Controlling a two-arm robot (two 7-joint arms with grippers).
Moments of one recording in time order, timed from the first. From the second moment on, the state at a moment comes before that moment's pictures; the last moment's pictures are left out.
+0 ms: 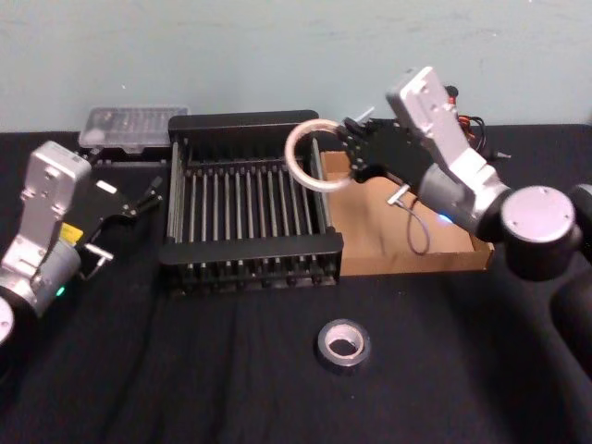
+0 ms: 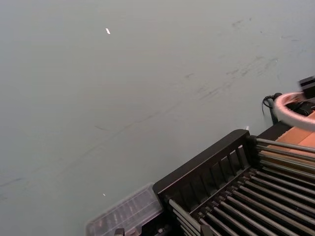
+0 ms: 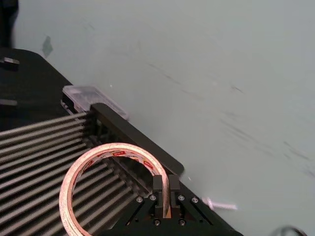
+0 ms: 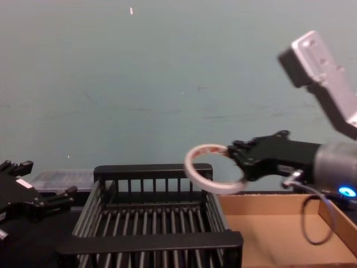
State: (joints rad) left arm -0.20 0.60 0.45 -1.41 -0.25 -0.12 0.03; right arm 0.45 0.27 -0.42 -1.27 0.00 0.01 0.36
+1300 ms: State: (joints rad) left arm -0.20 0.60 0.45 -1.41 -0.25 -0.12 0.03; right arm 0.59 0.13 -0.49 -0.99 -0.05 -0.10 0.37
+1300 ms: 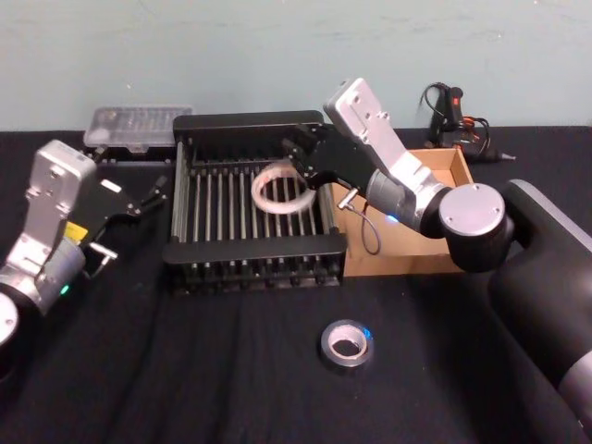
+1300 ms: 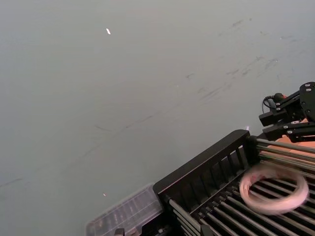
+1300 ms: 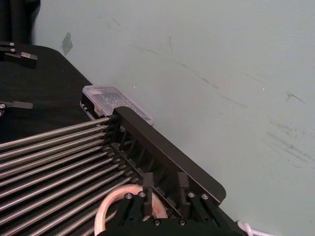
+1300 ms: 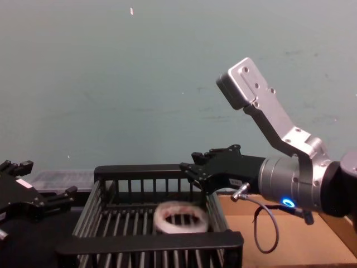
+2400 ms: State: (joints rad) left arm -0.20 0.60 0.45 -1.41 -0.25 -0.12 0.03; right arm 0.56 0.15 -0.48 -1.04 -0.04 -0.09 0.38
